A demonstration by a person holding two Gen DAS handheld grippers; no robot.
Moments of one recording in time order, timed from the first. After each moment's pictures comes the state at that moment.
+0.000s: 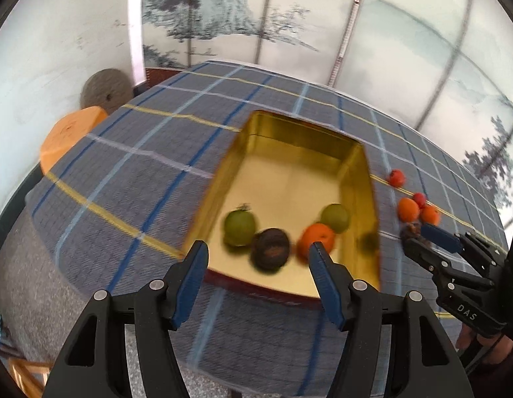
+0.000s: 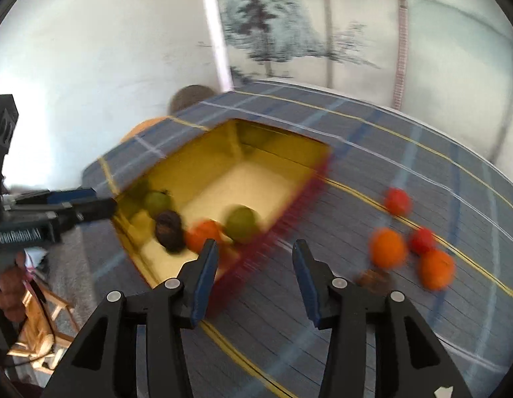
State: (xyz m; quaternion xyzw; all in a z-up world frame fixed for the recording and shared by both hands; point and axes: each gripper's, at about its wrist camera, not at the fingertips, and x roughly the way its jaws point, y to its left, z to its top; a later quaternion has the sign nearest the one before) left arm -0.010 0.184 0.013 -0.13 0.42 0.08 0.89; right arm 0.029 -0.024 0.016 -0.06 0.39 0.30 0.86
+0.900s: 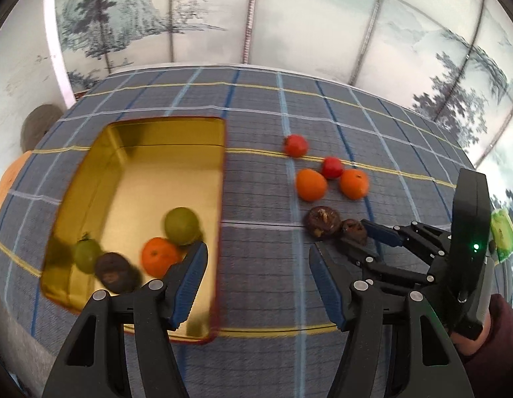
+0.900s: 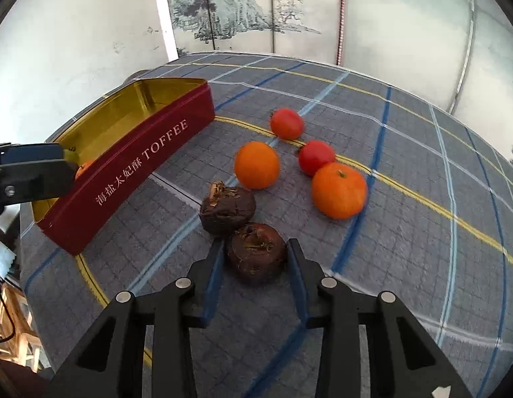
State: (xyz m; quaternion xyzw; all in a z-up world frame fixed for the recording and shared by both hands) left arm 0.051 0.049 0.006 -0.05 0.45 -0.05 0.89; right arm 0.050 -0.110 -0.041 -0.06 0.44 0.22 0.87
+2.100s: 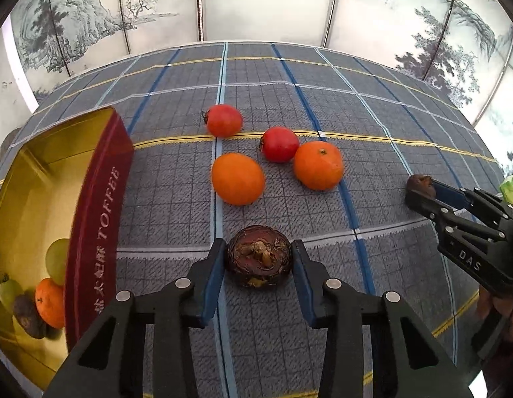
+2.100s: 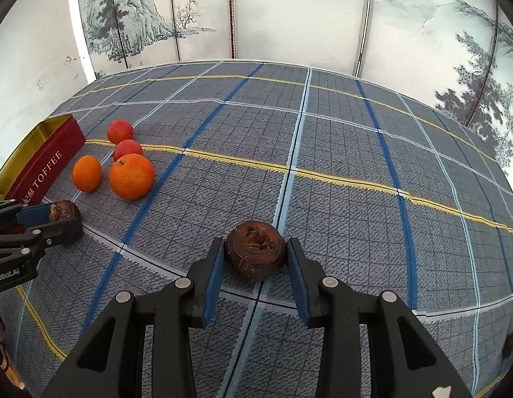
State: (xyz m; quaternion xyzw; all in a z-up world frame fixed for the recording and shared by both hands) left arm 0.109 -0.027 -0.053 0.01 0.48 -0.09 0.87; right arm 0.068 -0.233 -0.042 -0.02 0.45 0.07 0.89
